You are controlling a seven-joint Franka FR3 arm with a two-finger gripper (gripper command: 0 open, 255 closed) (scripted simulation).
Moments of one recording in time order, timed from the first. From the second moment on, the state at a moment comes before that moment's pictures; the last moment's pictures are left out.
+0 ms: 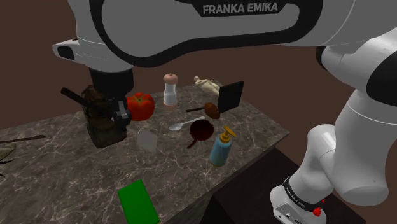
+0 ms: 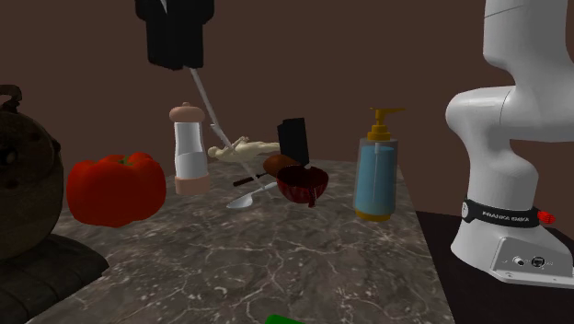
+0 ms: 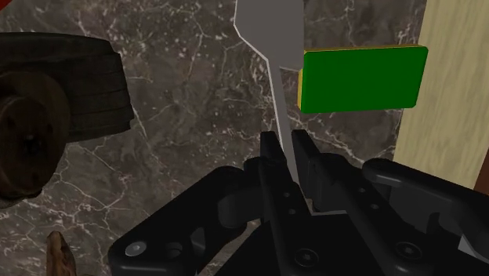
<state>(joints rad) 0.81 0.23 0.10 -1.51 0.02 1.79 -0.64</state>
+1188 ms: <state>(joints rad) 0.81 0.24 0.10 -1.72 0.02 2.02 -0.65</state>
